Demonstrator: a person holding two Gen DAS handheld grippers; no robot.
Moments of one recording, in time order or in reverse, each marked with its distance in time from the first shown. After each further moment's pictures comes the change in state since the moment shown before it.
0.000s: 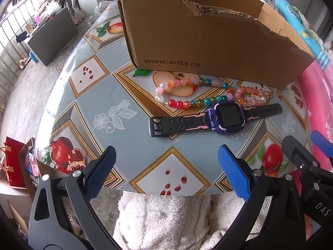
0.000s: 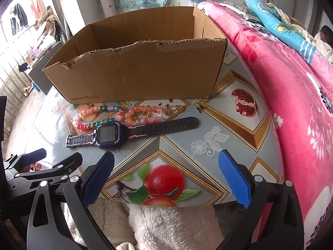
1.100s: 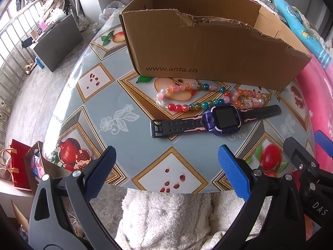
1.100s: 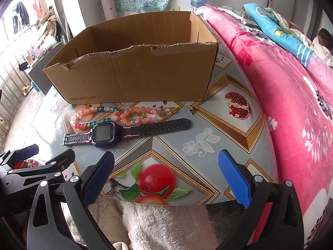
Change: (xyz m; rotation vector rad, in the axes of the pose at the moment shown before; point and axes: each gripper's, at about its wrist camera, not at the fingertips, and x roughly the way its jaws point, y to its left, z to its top) left arm -0.025 -0.012 -0.007 0.008 -0.044 0.044; right arm -0.008 -0.009 -0.006 -0.020 -0.035 -0.015
